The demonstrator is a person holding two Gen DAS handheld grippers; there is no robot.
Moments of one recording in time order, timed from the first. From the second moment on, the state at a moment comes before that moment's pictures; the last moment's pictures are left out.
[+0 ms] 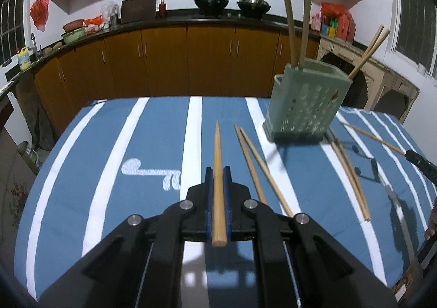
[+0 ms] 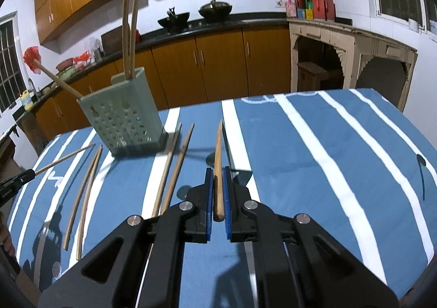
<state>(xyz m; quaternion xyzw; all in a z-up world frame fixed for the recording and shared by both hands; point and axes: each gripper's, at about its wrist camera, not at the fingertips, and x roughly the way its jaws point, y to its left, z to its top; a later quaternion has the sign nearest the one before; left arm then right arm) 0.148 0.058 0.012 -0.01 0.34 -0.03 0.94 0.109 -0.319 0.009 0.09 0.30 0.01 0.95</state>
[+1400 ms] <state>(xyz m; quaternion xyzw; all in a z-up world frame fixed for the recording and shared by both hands) 0.128 0.031 0.138 -0.02 0.20 -0.10 0.97 0.102 -0.310 0.126 0.11 0.17 0.07 0.98</state>
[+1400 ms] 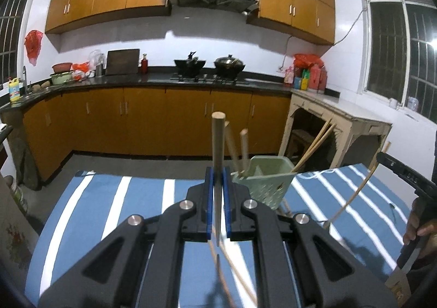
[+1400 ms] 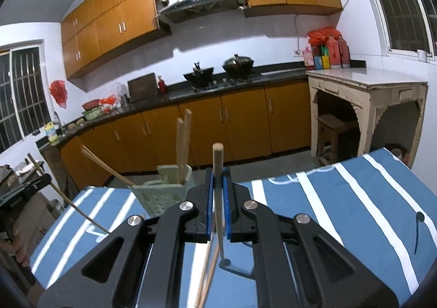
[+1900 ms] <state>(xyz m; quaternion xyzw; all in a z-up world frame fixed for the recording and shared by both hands) 0.149 -0.021 0.207 -0.03 0.13 -0.14 0.98 0.125 -0.271 0.210 0.10 0.08 0.13 0.98</state>
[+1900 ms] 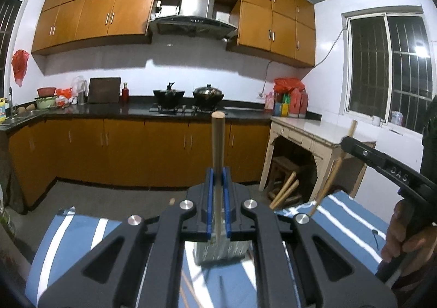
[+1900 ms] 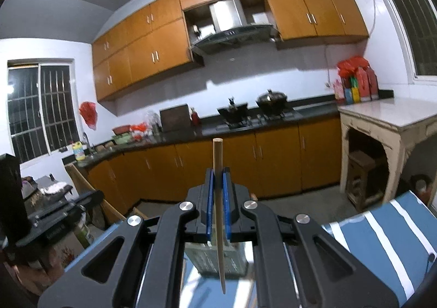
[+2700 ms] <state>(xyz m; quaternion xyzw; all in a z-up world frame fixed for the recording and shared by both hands) 0.241 -0.034 0.170 -0.04 0.16 -0.11 0.98 0.207 -0.256 0.154 0.15 0.07 0.09 0.98</state>
